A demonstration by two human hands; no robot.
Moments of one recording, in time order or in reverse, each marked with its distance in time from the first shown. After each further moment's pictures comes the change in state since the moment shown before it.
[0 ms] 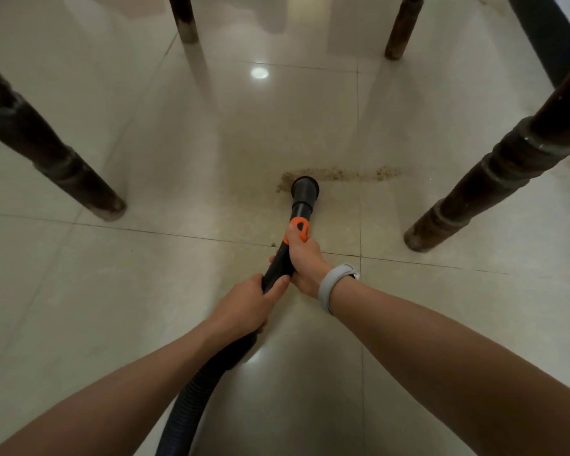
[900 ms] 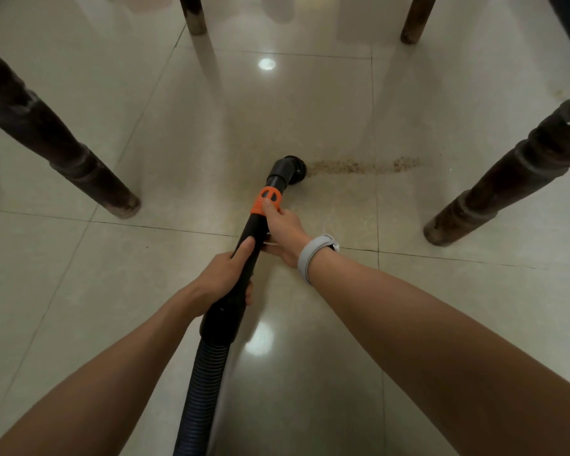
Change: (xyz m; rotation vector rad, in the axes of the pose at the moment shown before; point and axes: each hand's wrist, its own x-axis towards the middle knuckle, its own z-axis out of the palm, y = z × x) left_hand 0.010 -0.019 -0.059 -0.417 -0.017 -0.086; right_hand 0.008 -0.019 0.055 -0.112 -0.160 -0.051
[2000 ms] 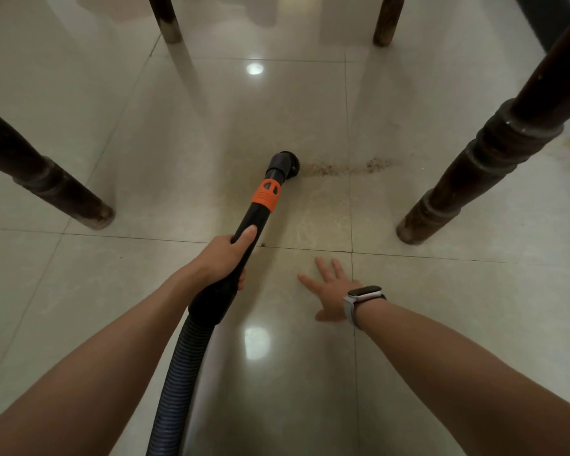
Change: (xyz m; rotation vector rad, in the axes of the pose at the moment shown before) left_hand 0.019 0.043 0.027 0.213 0.014 0.052; right_hand -0.012 0.076 -0.154 -1.776 -0.173 -0.022
